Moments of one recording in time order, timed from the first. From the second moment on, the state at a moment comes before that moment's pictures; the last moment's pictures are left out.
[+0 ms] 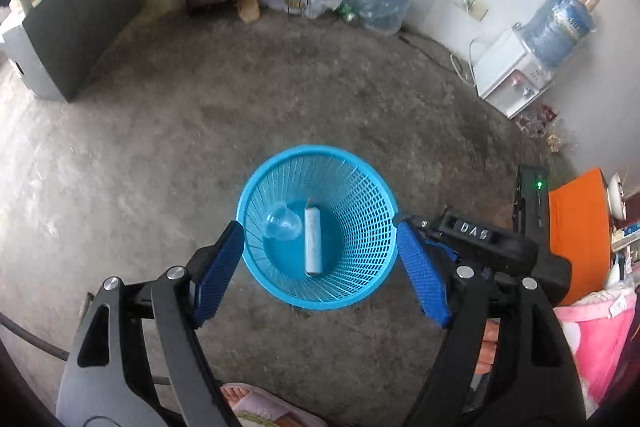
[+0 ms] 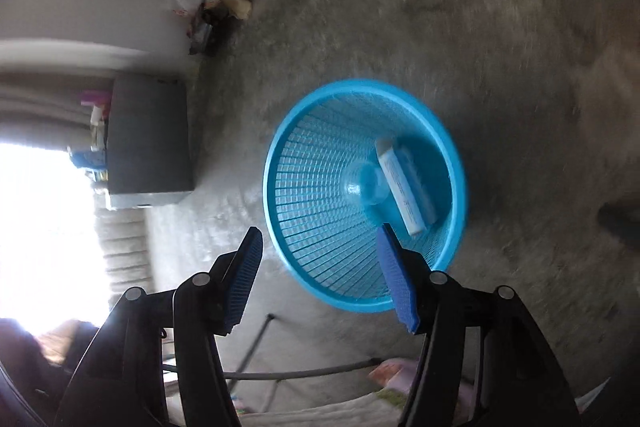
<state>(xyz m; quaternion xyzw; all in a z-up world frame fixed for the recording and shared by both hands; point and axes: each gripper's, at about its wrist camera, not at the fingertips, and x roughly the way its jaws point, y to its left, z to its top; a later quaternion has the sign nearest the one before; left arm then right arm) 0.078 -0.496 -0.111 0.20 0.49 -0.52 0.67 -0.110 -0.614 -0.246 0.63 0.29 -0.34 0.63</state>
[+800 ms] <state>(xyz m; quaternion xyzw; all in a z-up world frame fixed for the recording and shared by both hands) 0.094 -0.153 0.056 0.08 0.39 -0.41 0.82 -0.032 -0.398 -0.007 0.11 0.30 -0.37 0.87</state>
